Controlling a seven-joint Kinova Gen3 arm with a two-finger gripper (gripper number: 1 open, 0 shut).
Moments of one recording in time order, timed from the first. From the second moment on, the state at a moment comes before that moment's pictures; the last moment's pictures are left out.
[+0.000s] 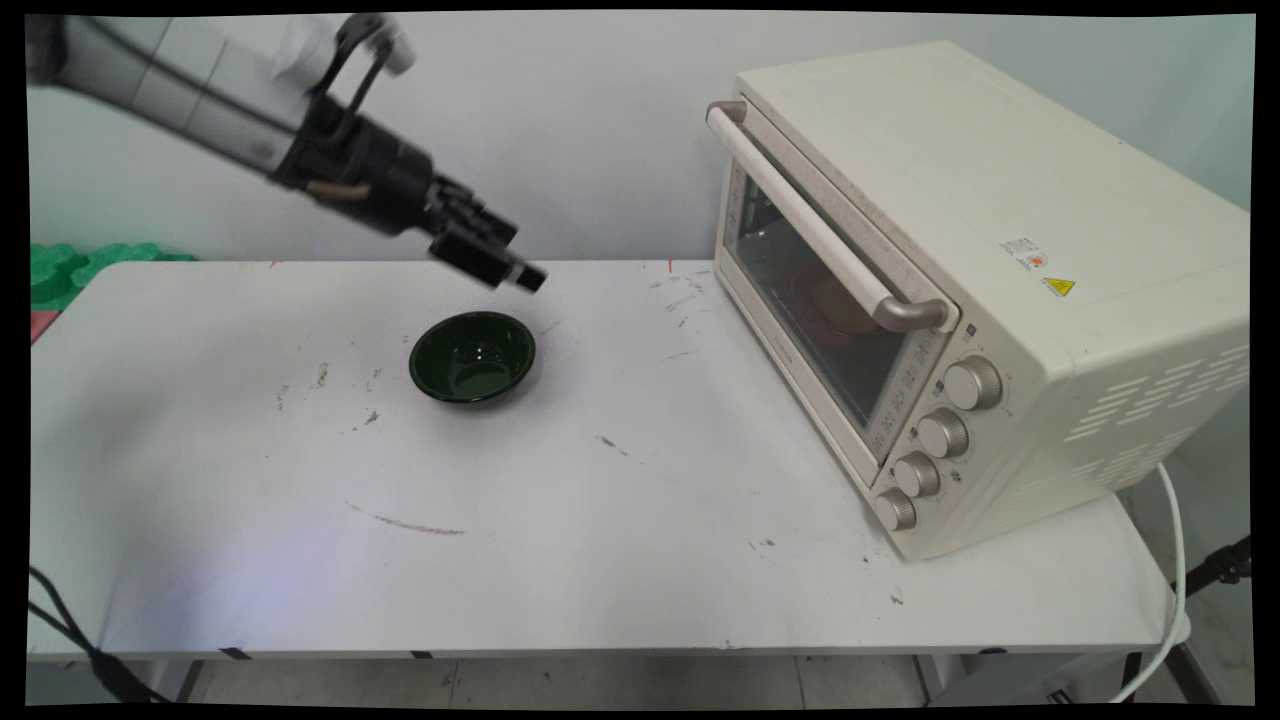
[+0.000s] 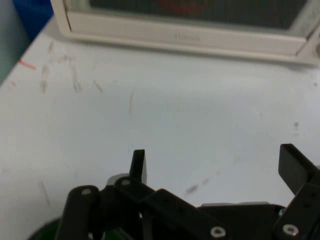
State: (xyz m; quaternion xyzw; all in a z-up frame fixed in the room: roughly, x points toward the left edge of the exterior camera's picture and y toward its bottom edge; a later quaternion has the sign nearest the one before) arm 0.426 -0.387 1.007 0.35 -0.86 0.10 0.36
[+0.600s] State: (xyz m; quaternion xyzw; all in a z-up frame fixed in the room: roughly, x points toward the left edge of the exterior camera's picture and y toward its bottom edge) arm 0.376 -0.430 1.059 0.34 -0.85 0.13 0.37
